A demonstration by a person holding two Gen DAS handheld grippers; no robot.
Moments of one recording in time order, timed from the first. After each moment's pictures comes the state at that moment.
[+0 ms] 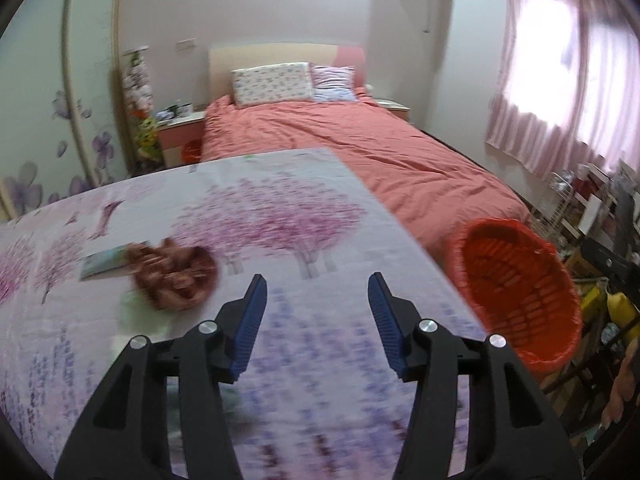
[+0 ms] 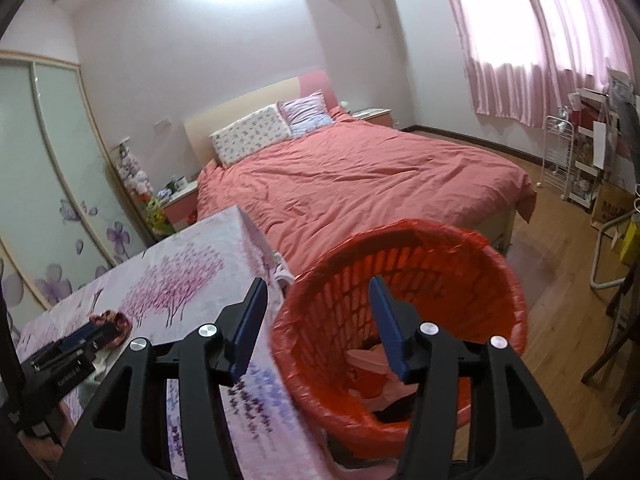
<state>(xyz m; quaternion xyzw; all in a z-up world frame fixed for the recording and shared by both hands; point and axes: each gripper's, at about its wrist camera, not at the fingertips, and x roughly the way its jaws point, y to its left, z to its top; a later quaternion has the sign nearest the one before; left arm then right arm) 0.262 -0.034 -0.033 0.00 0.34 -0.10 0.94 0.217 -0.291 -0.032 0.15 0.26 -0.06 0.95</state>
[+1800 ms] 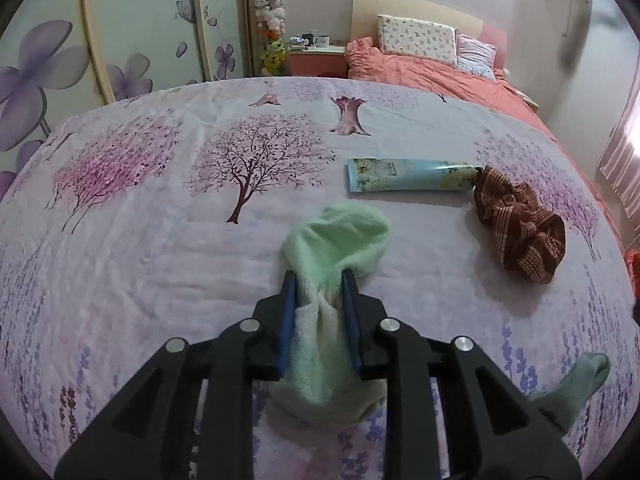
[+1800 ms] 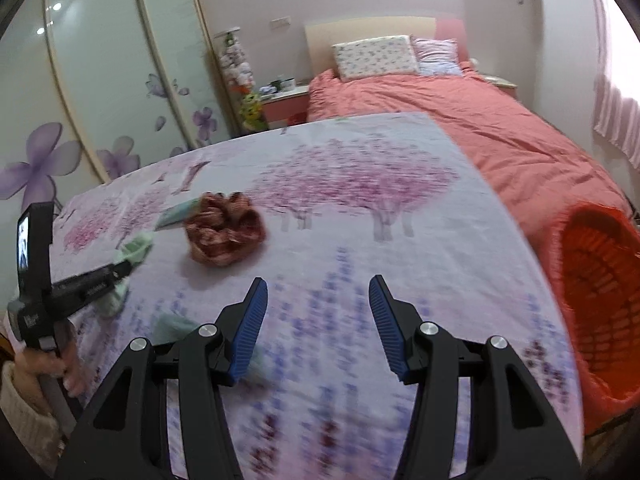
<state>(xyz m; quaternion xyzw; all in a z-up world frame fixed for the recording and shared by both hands) 0.285 0.213 -0.100 -0.06 0.43 0.09 0.90 0.286 -0.058 -0.068 0.06 0.37 0.13 0.92</state>
